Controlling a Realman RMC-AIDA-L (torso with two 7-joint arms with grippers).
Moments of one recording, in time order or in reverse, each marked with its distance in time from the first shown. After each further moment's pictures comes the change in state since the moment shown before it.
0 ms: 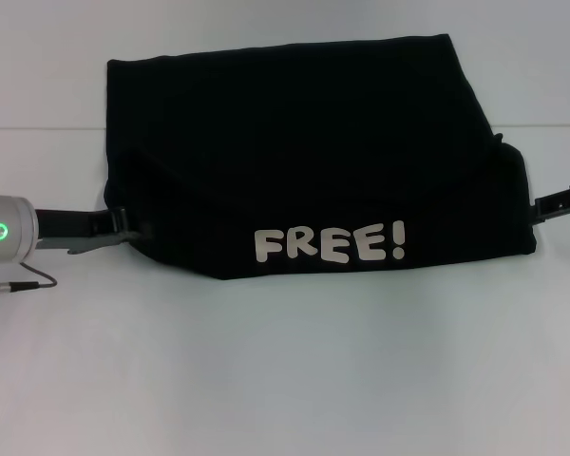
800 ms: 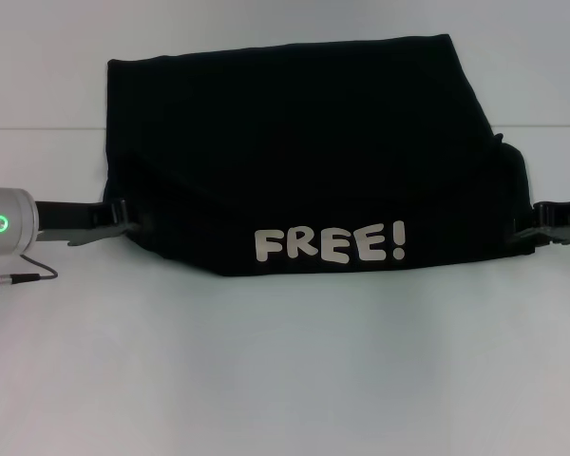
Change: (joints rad) left arm -0.010 0.003 -0.007 0.000 -0.005 -0.008 0.000; right arm 0.000 0.067 -0.010 0.063 -0.001 0.132 0.001
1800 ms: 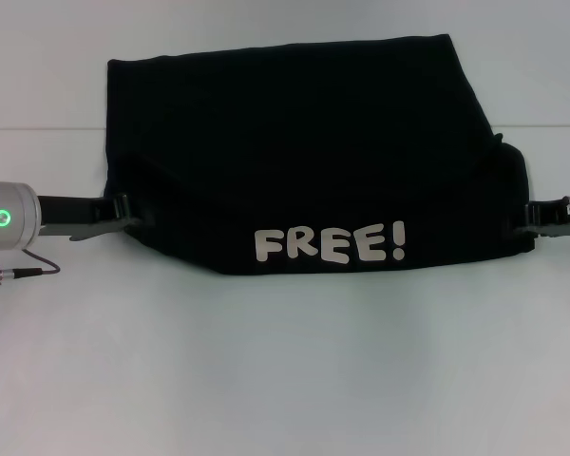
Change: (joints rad) left arm -0.010 0.002 0.001 -0.002 0.000 -0.007 -0.003; right arm 0.011 0.039 -0.037 -0.006 -0.044 0.092 -0.001
